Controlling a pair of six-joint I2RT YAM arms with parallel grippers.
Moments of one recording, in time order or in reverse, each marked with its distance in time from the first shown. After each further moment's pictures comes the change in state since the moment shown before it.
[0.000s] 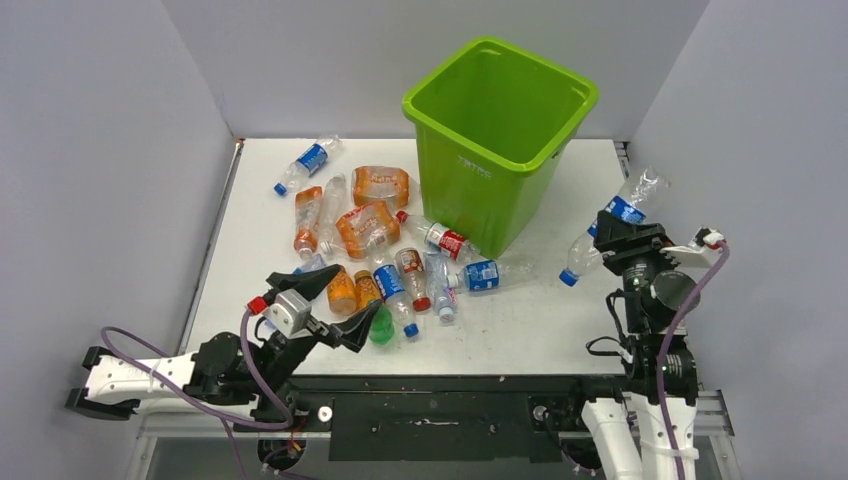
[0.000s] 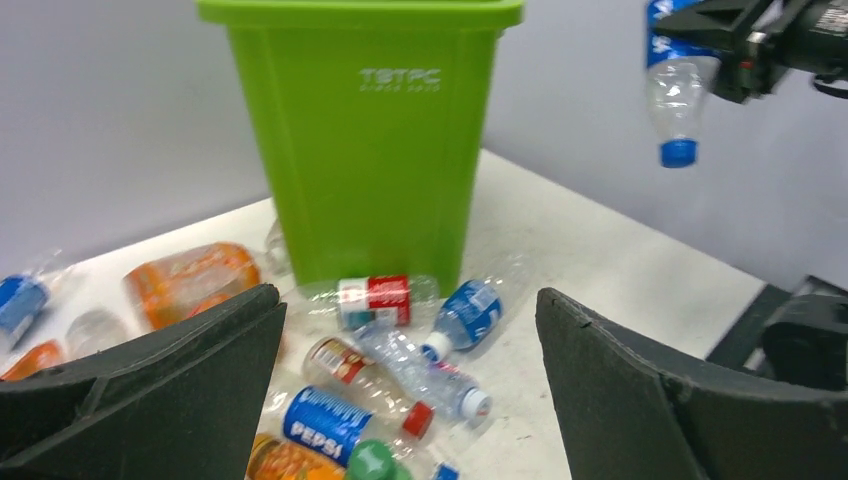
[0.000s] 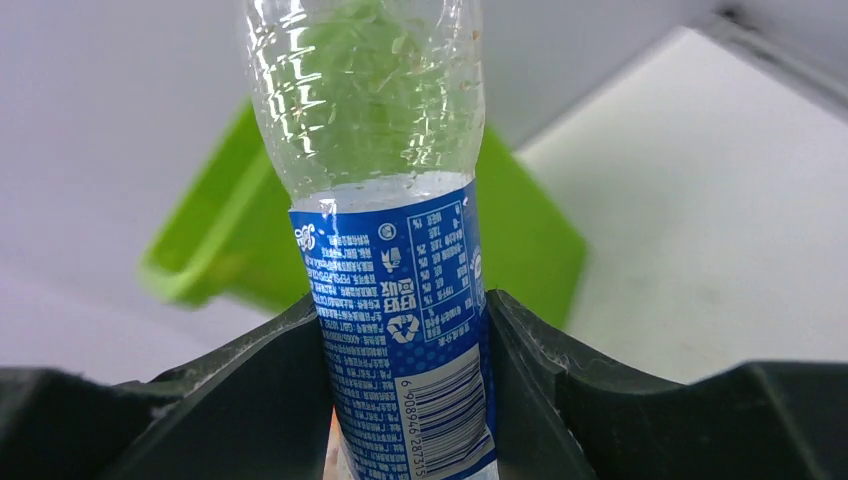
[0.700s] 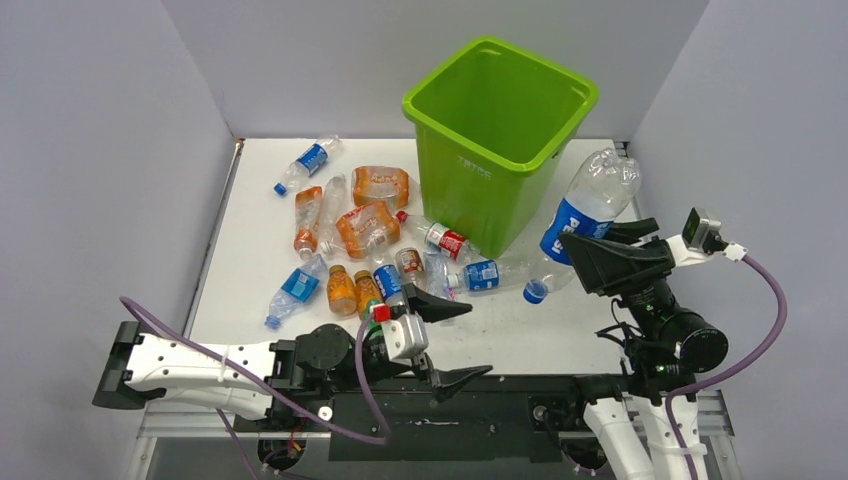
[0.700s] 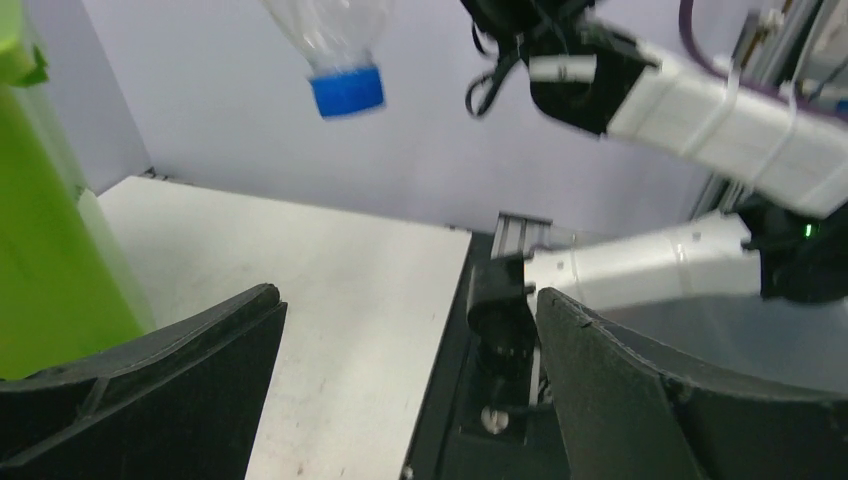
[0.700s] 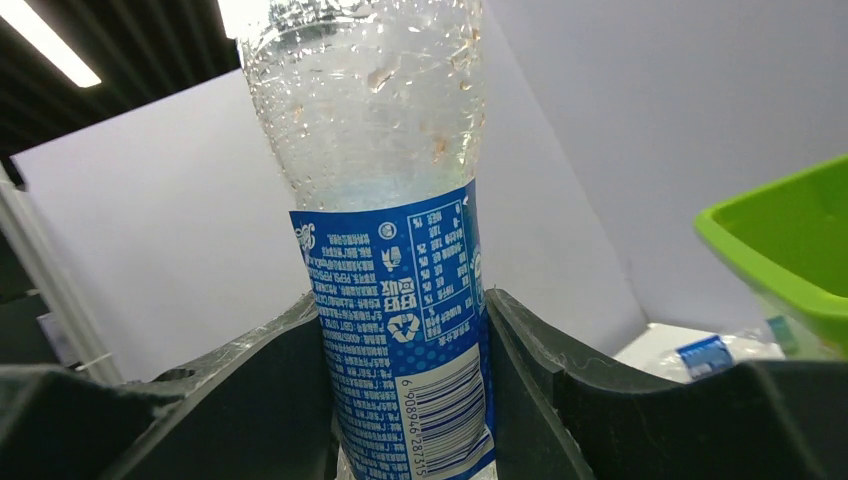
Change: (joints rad) left arm 0.017 0.603 0.237 0.183 0.650 -0.215; right arm 0.147 -0.031 0.003 0.820 -0.699 0.338
